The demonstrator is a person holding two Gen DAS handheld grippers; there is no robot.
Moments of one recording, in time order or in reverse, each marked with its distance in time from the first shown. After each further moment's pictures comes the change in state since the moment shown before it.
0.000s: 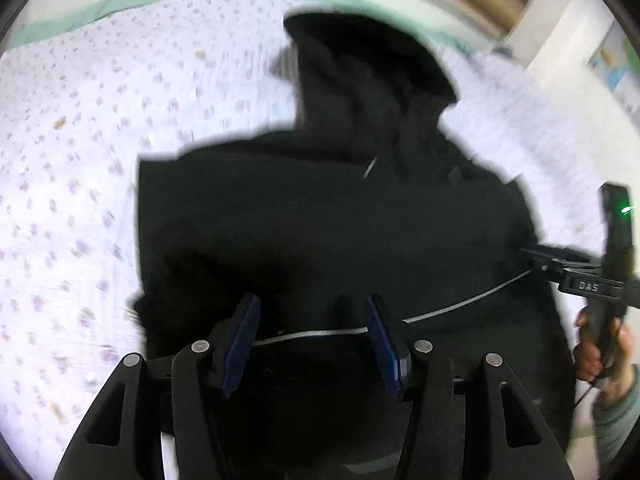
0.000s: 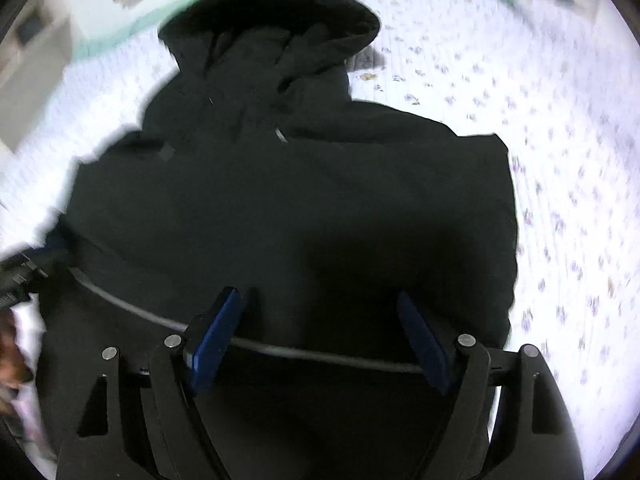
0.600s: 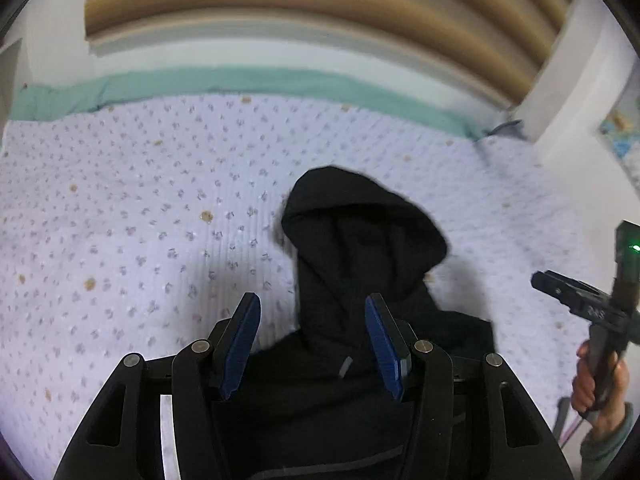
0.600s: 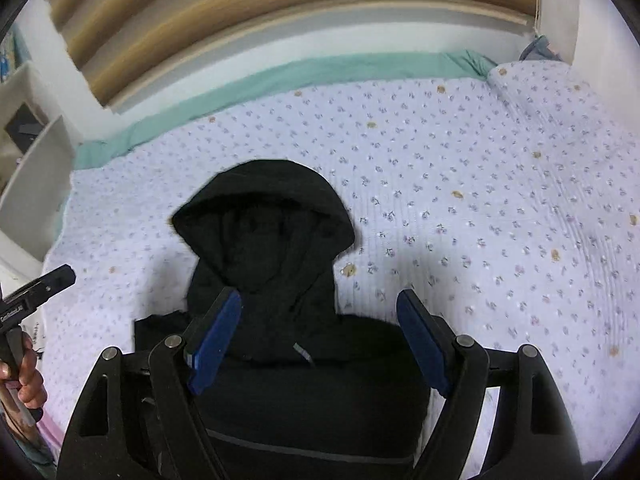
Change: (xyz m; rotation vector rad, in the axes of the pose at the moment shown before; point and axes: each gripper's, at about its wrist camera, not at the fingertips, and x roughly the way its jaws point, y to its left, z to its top) left arm -0.037 -0.016 0.197 -0.025 -0.092 0.064; right arm -0.098 -0.016 0.171 0.085 -0.159 -0.023
